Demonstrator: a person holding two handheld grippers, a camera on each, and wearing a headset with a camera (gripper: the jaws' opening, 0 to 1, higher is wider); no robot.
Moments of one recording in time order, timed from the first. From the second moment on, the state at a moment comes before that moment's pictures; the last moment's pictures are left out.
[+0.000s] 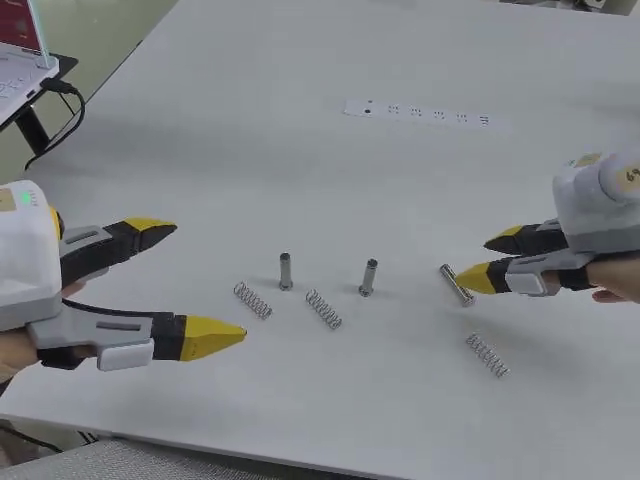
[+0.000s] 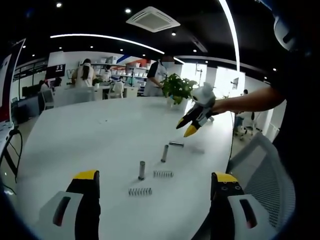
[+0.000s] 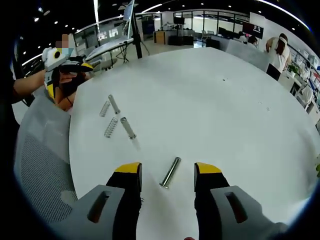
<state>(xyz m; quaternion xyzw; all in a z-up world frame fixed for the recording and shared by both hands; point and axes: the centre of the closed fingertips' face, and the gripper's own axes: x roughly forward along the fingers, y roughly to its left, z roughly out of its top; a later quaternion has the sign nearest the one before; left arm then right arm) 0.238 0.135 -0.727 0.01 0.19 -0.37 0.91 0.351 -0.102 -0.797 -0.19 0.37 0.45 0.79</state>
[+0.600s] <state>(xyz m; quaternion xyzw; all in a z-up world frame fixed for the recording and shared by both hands) 0.238 0.138 -0.729 0.01 0.19 -0.37 0.91 0.368 -0.097 -0.826 -0.16 0.44 0.41 0.78</state>
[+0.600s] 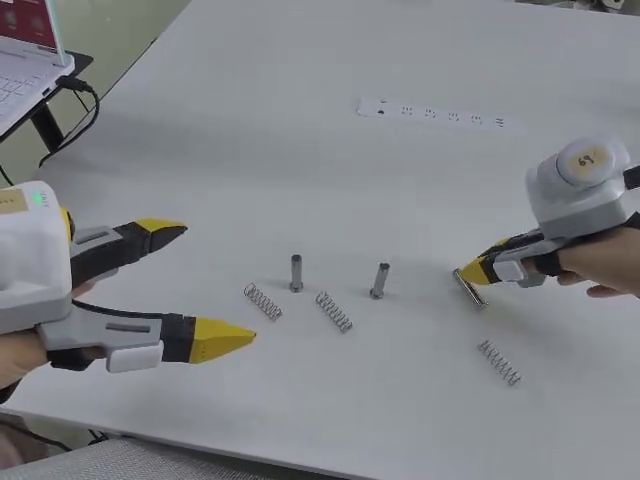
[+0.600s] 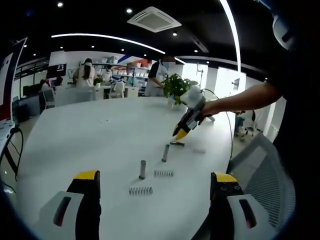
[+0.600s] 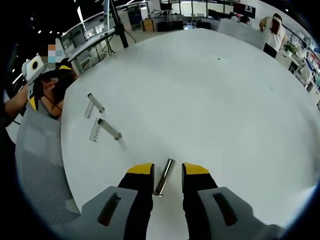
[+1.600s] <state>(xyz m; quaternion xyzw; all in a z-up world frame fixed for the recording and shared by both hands) 0.239 0.142 -0.738 0.01 0.21 -0.37 0.91 0.368 -0.094 -0.851 -0.16 0.51 0.38 0.75</state>
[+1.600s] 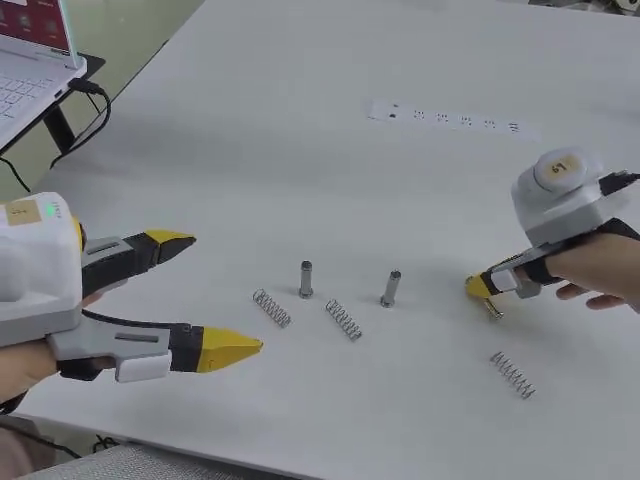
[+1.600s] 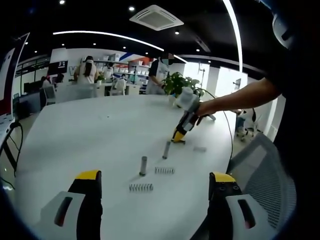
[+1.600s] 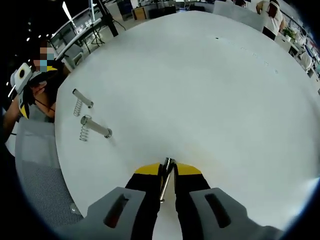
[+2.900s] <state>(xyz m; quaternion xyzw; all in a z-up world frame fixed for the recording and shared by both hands) 0.235 0.130 -0.735 0.00 0.20 -0.37 0.91 0.356 -0.111 -0.824 -0.12 0.45 0.36 0.81</state>
